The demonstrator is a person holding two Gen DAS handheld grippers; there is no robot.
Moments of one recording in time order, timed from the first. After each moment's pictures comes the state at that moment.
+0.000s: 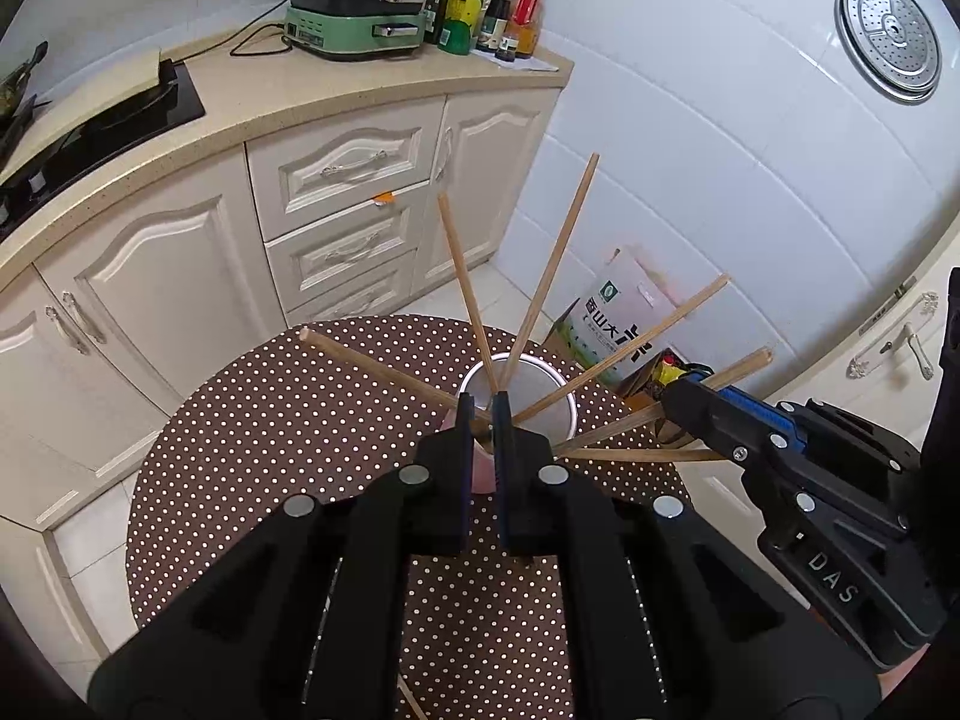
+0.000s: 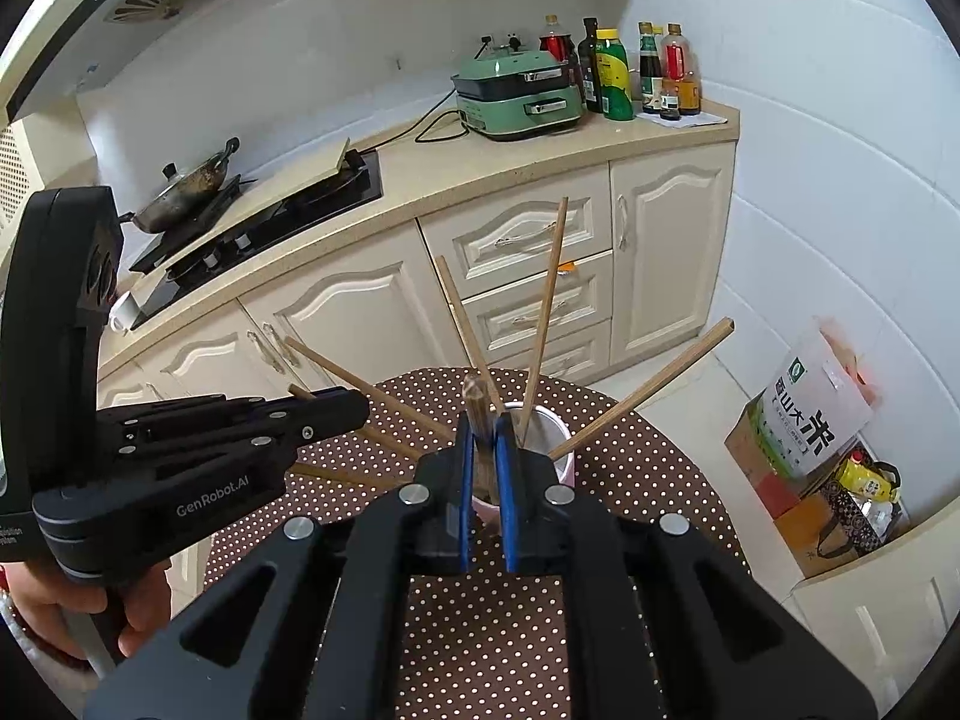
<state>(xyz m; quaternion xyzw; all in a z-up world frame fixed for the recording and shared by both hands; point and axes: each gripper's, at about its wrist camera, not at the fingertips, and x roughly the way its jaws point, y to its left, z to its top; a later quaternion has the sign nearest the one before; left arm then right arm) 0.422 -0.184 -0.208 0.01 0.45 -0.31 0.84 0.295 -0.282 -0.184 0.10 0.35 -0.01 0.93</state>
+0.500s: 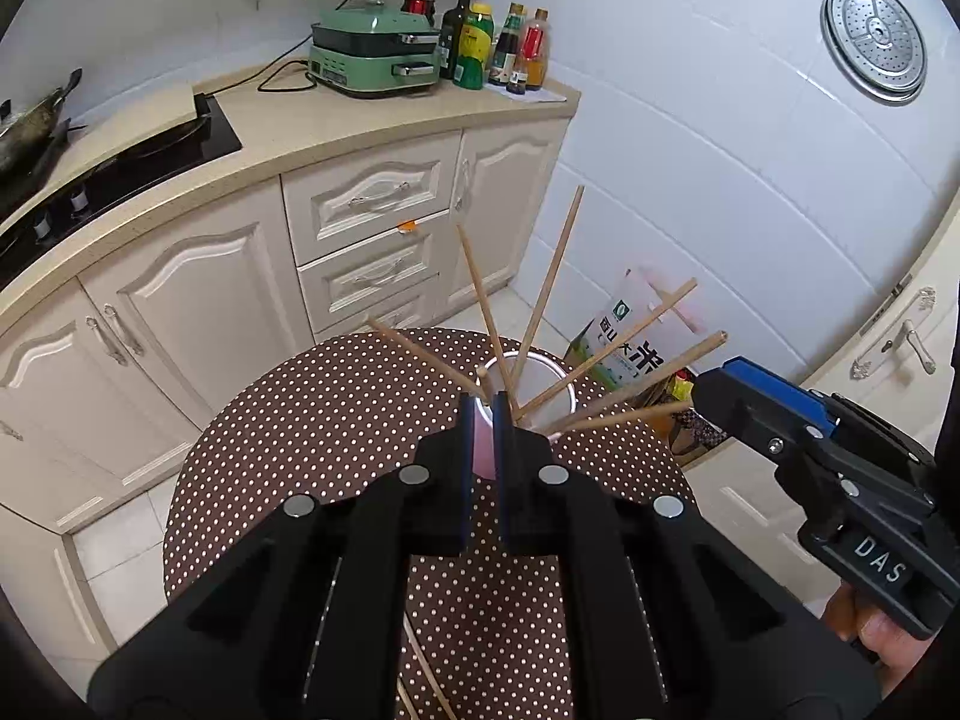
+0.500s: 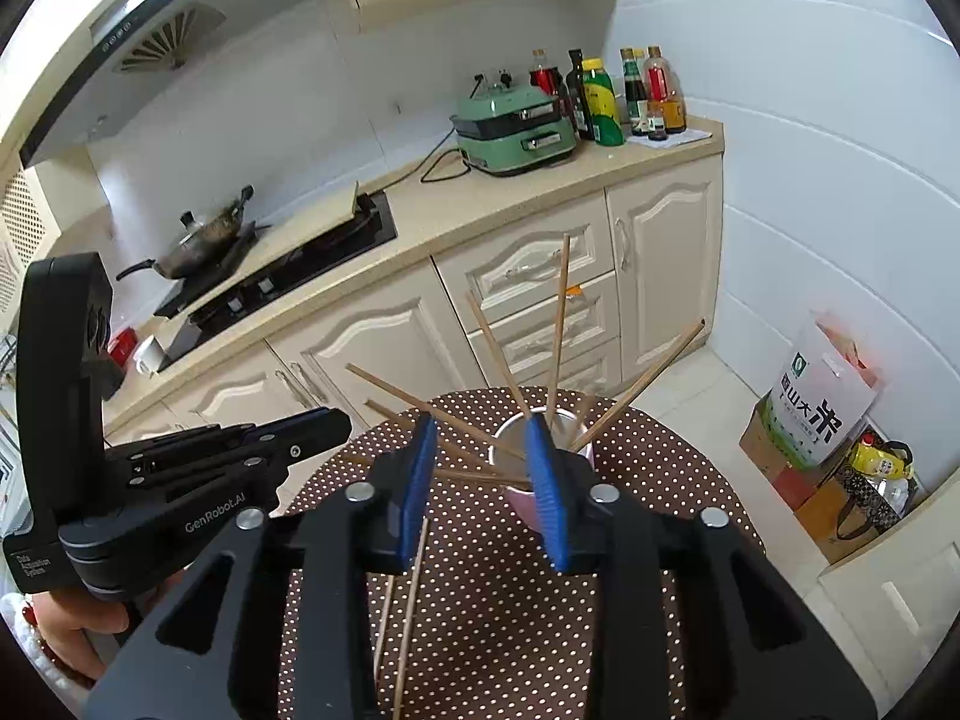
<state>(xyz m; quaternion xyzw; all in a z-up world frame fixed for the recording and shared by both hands) 0.381 -0.152 -0.177 0.02 0.41 -0.29 0.87 0.253 -0.269 -0.154 0.14 0.31 -0.02 0.94</state>
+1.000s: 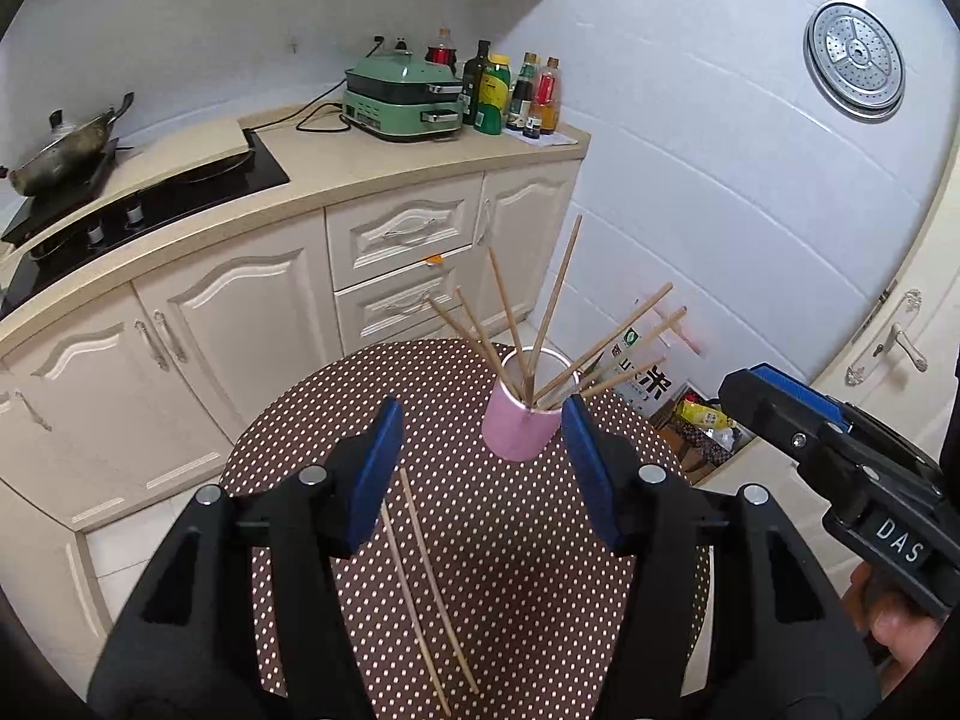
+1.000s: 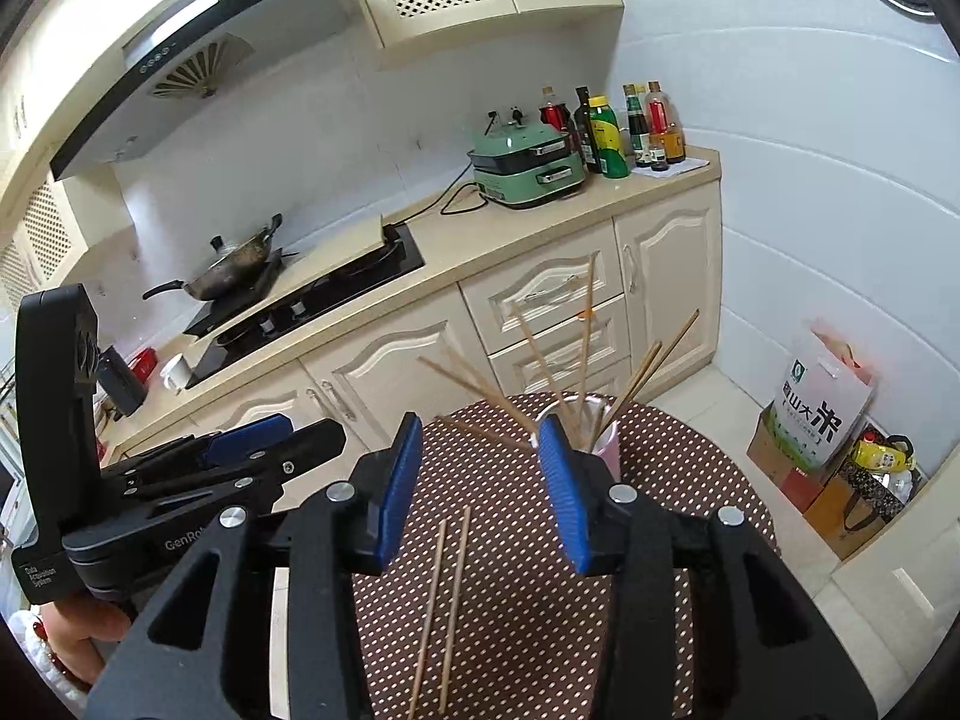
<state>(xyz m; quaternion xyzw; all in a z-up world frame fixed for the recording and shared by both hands) 0.316 -0.100 -0.150 0.01 0.36 -0.27 0.89 0.194 -0.231 -0.132 0.15 0.27 -0.01 0.95</state>
